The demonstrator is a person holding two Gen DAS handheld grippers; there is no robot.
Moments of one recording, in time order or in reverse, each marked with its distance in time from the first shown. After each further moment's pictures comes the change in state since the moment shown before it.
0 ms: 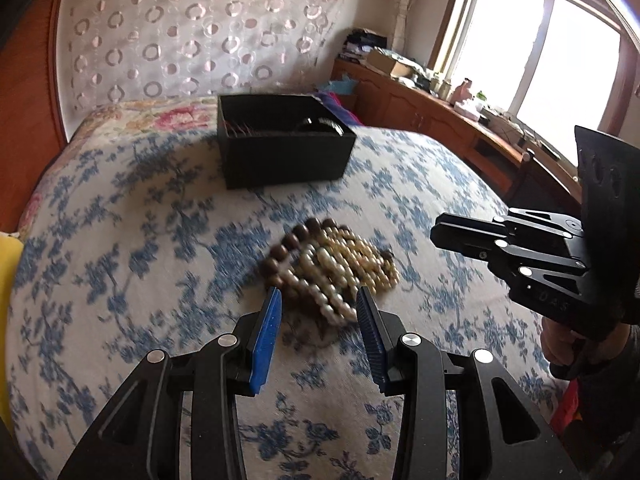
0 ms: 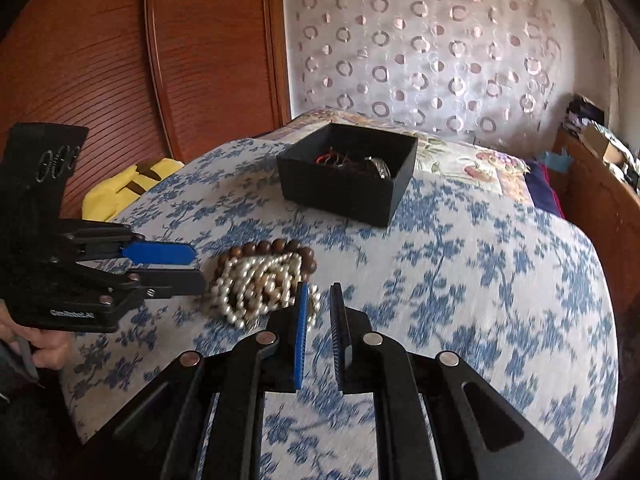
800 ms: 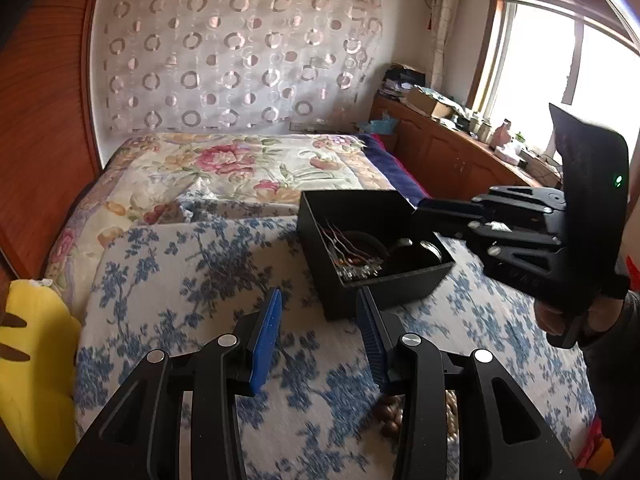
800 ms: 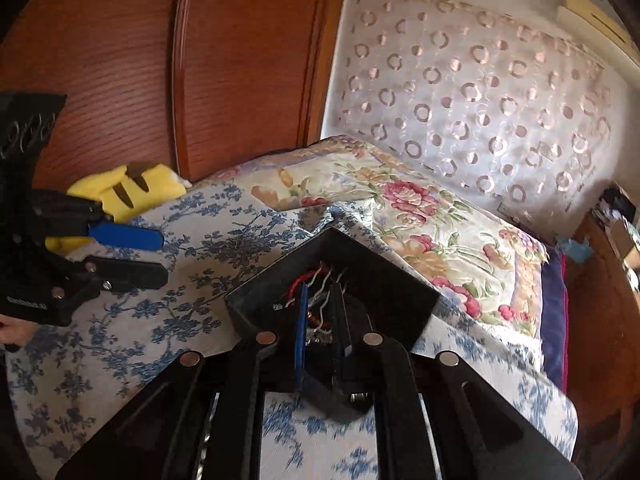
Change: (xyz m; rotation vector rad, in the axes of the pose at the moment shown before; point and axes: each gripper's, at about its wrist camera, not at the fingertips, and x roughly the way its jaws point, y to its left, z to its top) left arm -0.011 0.066 0.089 -0.043 -0.131 0.124; right arm 0.072 -0.019 0.140 -0.254 -0.048 0.028
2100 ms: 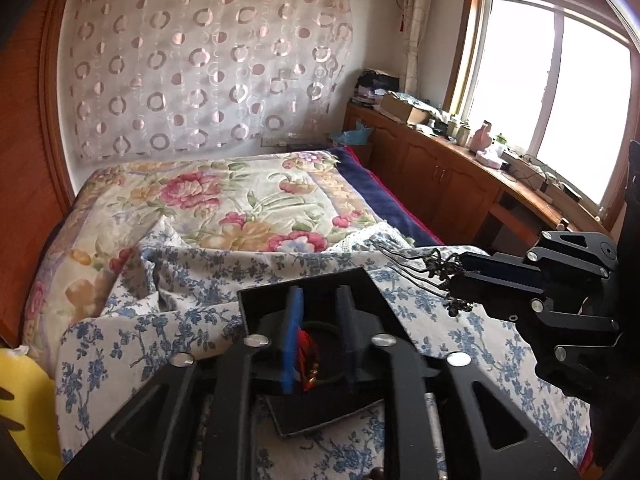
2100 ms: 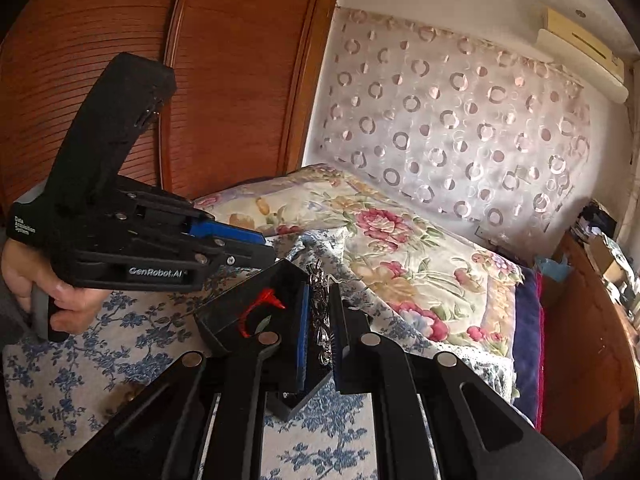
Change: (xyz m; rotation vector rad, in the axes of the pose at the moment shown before) left arm 0.060 -0.035 0.083 0.071 -0.030 -0.053; right arm -0.038 -0.031 0.010 -0.031 -0.091 -0.059
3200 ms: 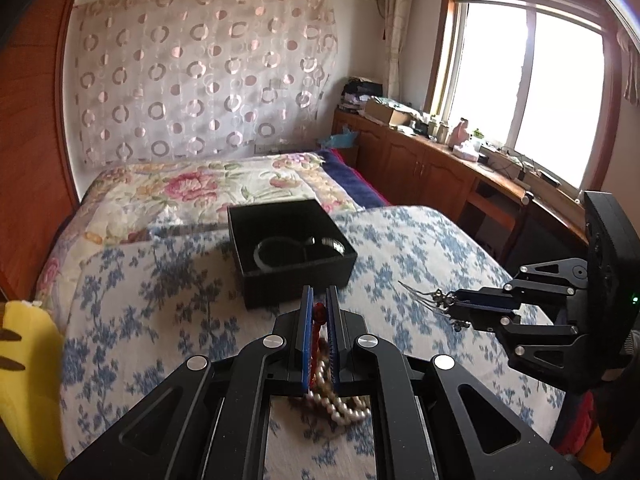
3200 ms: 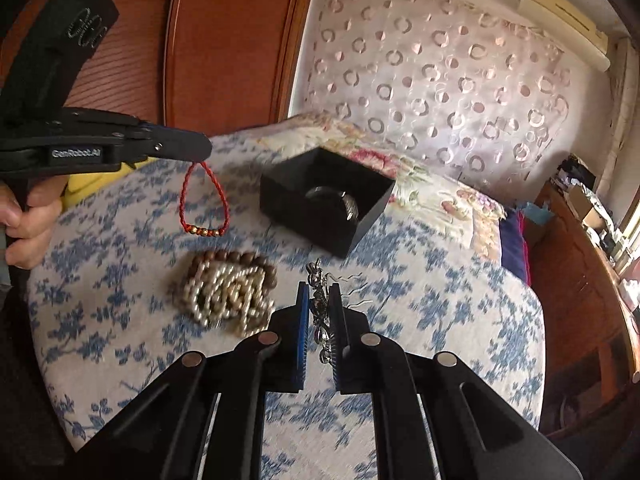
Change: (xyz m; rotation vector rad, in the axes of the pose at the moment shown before) left arm -0.105 -0.043 -0.090 0.029 -0.049 -0.022; right arm -0.089 0.074 -0.094 0.062 0.152 -0.082
